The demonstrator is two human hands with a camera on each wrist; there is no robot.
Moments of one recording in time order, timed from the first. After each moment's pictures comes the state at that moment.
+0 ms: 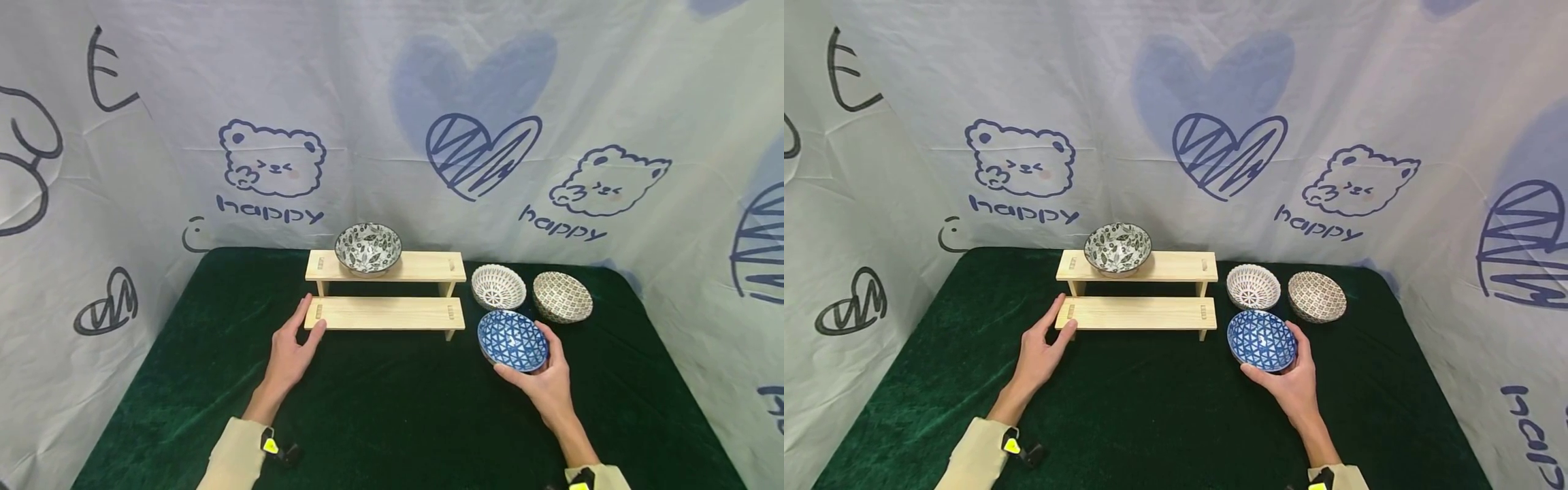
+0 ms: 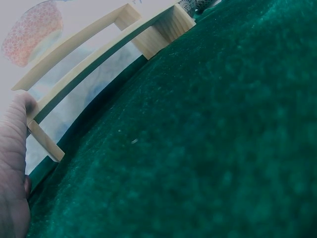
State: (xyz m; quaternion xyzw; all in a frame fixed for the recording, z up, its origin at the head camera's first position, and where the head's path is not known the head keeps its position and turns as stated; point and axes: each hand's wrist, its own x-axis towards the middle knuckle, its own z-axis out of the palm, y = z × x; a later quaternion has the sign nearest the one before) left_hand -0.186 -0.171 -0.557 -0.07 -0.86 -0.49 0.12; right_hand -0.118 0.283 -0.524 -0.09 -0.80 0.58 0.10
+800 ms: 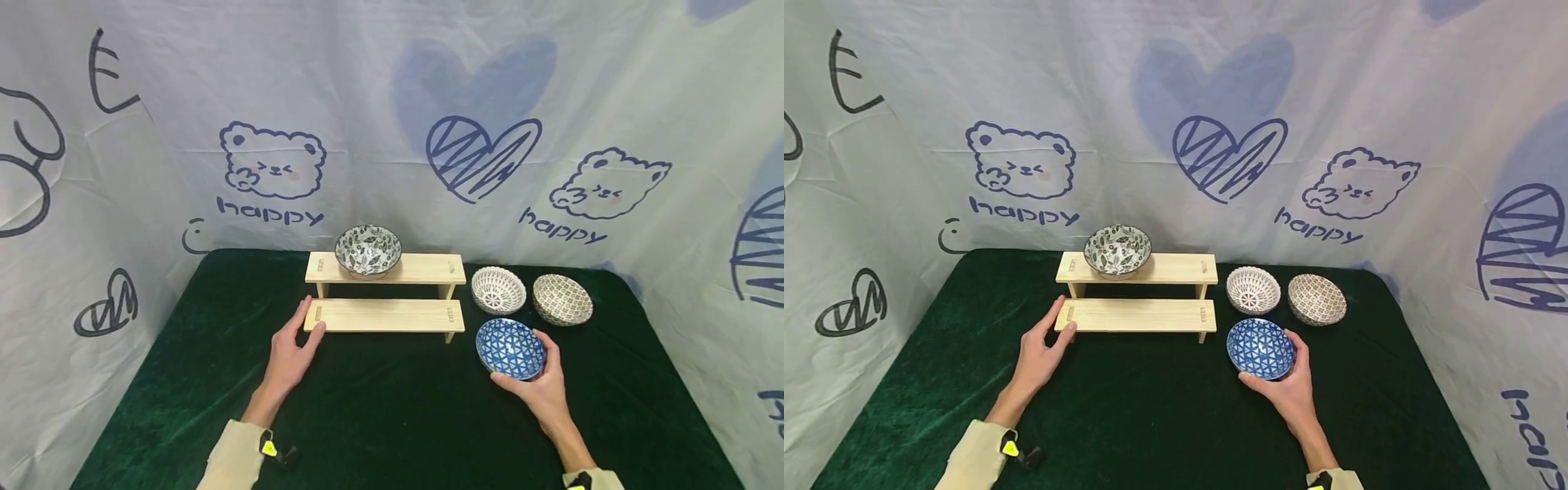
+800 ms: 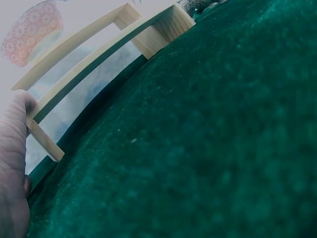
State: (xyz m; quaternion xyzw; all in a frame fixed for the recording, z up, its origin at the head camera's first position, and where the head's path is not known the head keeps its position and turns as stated) left_hand -0.185 -0.171 -0.557 -0.07 -0.86 -0.49 0.13; right_hand -0.119 0.287 -0.545 -0.12 -0.81 0.57 0.08
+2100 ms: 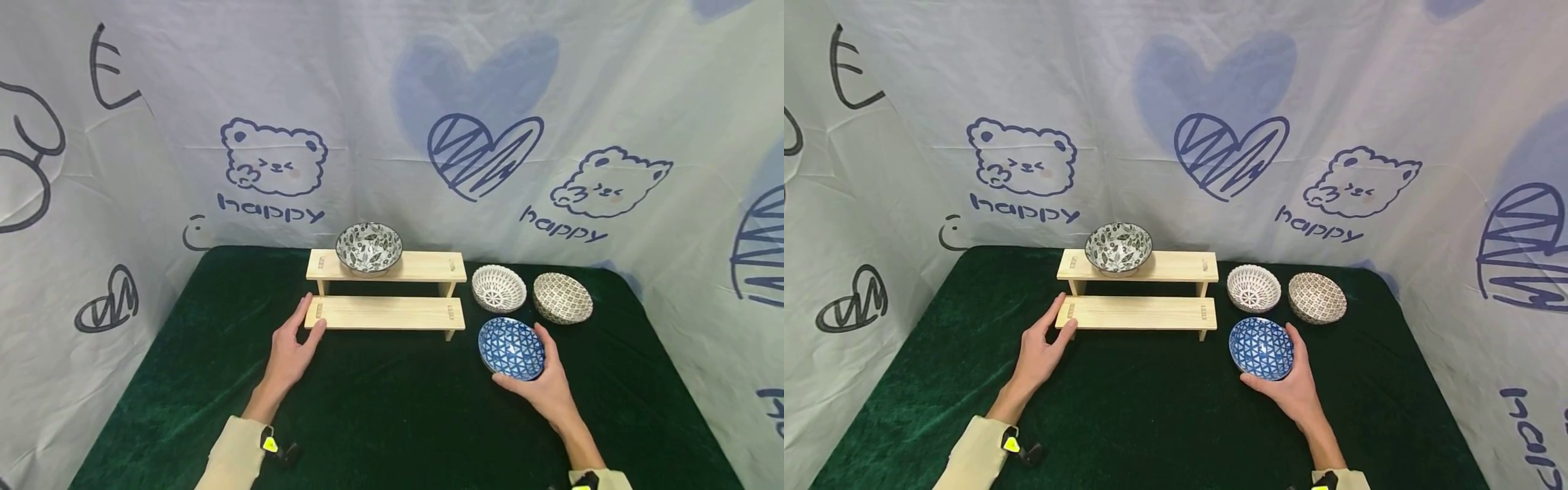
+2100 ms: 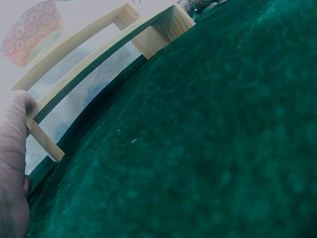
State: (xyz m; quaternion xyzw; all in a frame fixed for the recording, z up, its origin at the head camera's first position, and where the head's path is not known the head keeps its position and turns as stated) left_hand -0.185 -0.171 -0.557 -0.07 -0.86 -0.49 0.12; right_hand -0.118 0.295 -0.524 -0.08 -0.86 0.50 0.01
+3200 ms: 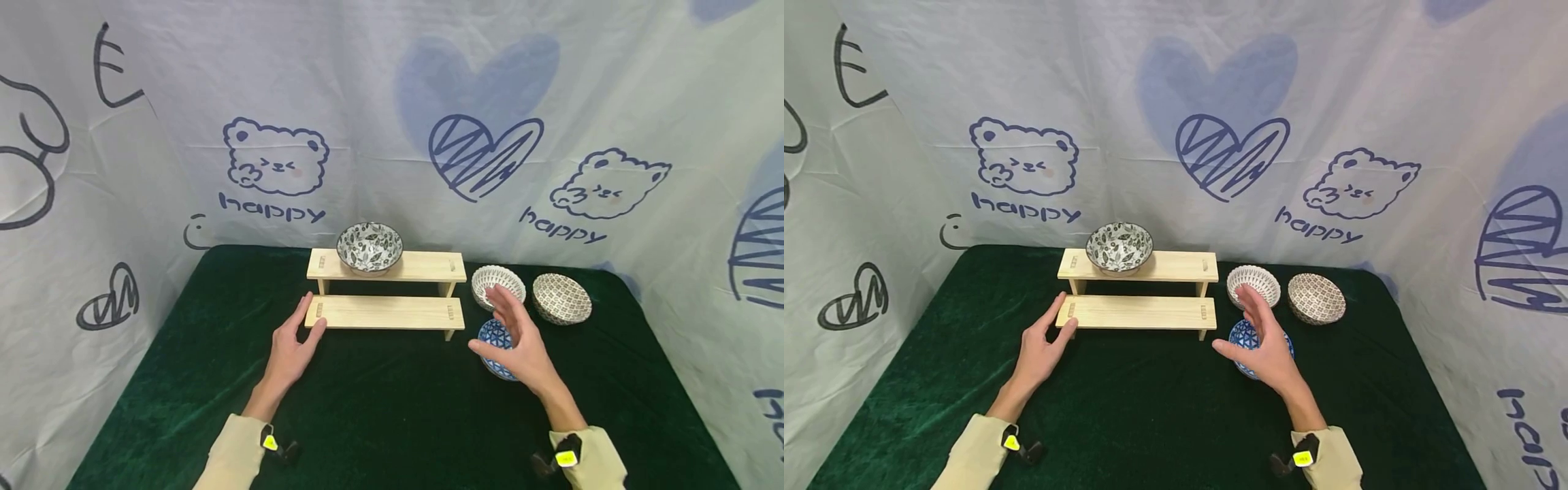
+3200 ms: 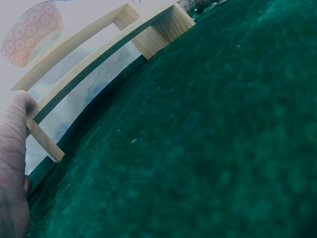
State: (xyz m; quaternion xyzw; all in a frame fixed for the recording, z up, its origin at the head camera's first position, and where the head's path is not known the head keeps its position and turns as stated) left_hand -0.186 -0.171 -0.556 -0.07 -0.86 -0.49 0.12; right_hand -0.151 0.251 -0.467 0.15 -0.81 0.57 0.05
